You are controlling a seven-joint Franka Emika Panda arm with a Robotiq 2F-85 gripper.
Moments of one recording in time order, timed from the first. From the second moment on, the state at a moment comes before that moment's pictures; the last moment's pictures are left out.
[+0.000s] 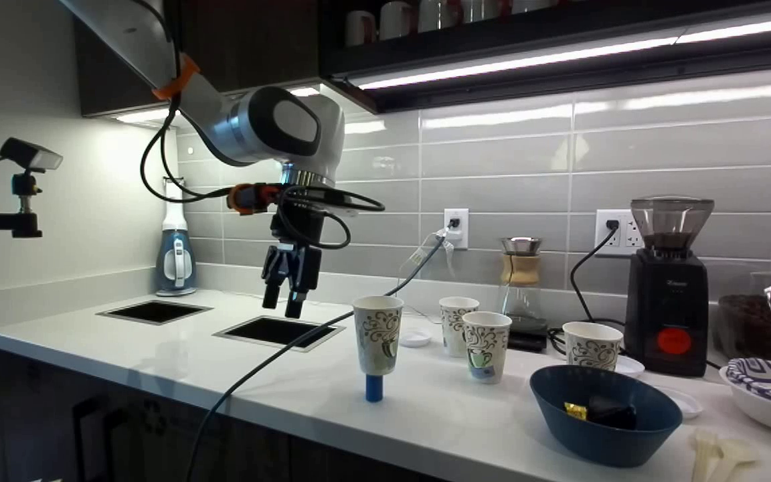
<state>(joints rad) 0.10 -0.14 0.21 -2.29 -0.01 1.88 0.21</state>
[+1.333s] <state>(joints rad) 0.15 0.03 0.19 -2.02 0.06 2.15 0.21</state>
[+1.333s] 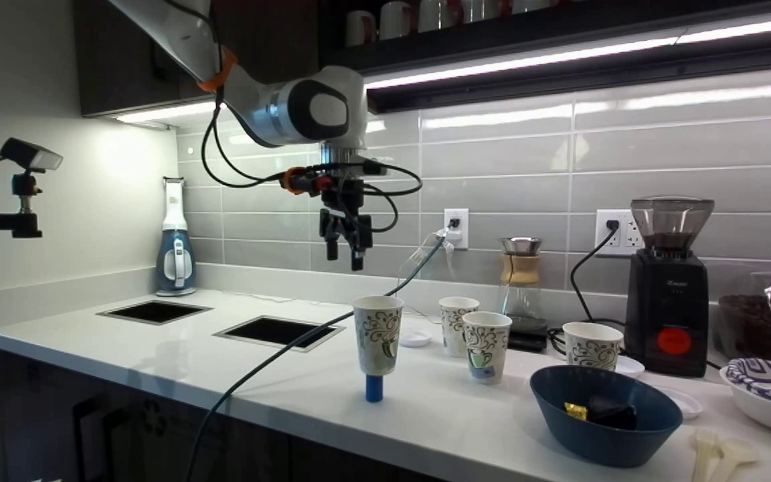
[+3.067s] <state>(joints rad) 0.15 0.51 0.00 -1.59 0.08 2.35 0.76</state>
